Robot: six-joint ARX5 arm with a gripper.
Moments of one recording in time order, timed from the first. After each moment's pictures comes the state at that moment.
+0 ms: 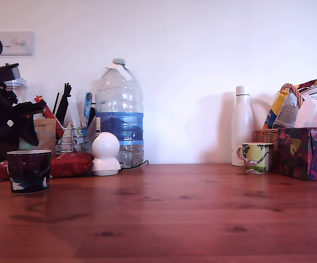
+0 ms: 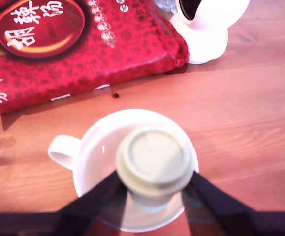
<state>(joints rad) -0.03 1.73 1.05 -0.02 0.20 -0.03</state>
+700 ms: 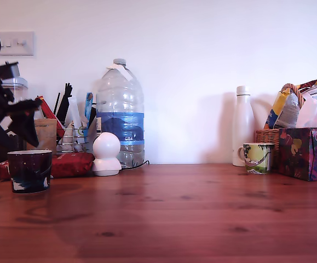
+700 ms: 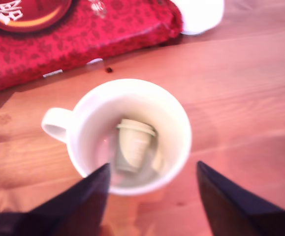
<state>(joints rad) -0.03 1.66 1.05 -0.17 0.23 0.02</state>
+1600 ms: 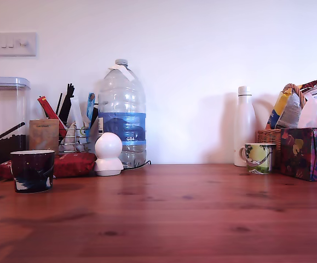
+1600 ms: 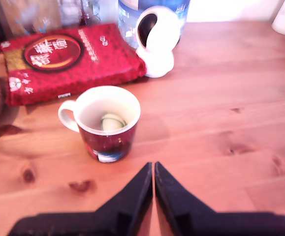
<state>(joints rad) -0.03 0.96 0.51 0.02 0.26 -0.05</state>
